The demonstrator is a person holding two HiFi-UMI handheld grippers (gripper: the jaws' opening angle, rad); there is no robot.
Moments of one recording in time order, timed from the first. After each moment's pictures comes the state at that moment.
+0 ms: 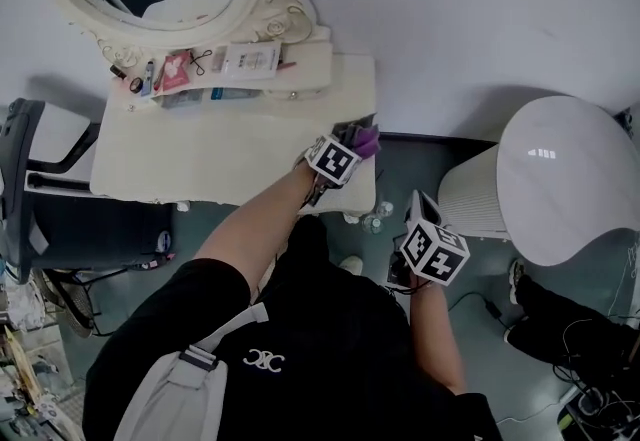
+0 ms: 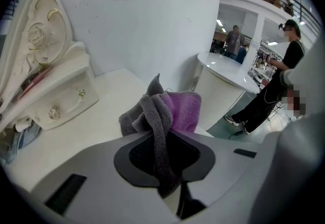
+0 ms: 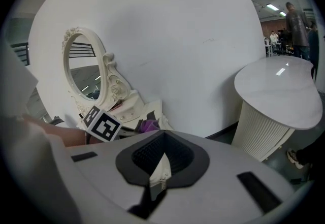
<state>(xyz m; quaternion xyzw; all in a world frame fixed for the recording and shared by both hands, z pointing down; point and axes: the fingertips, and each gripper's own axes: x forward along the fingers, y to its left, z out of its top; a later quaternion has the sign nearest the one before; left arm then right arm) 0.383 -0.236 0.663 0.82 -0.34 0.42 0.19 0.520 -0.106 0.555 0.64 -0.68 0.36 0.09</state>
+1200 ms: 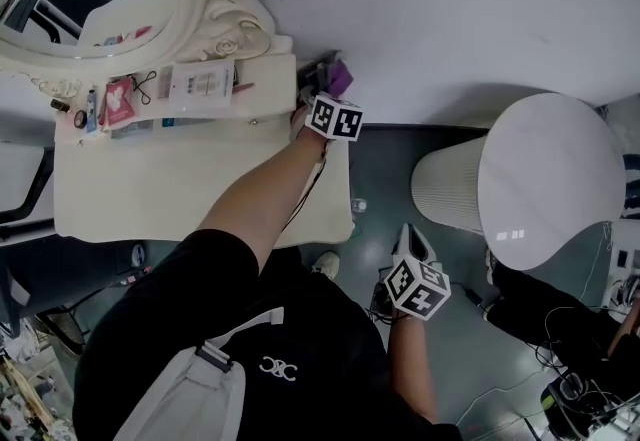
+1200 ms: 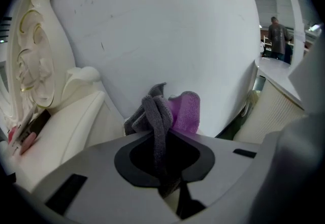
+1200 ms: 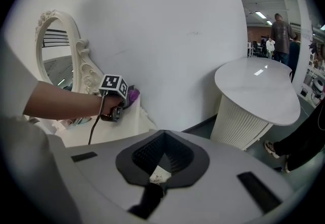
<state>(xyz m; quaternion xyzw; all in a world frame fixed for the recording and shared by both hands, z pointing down) 0.391 -0.445 0.651 0.73 -0.56 0.37 0.12 0.554 -0.112 0.587 0.70 -0.59 0.38 0.14</state>
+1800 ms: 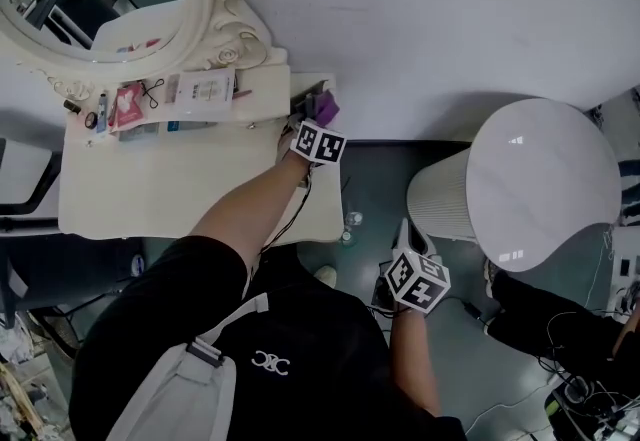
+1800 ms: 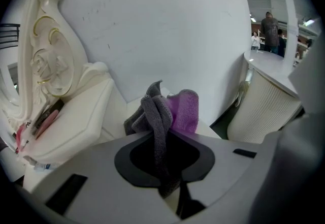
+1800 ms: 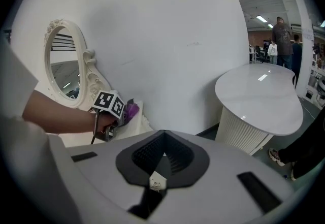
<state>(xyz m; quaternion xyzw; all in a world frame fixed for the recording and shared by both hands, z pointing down) 0.379 -0.386 0.656 0.73 -0.53 0.40 0.12 0.573 -0.110 0.564 0.70 -0.61 0.35 0.12</state>
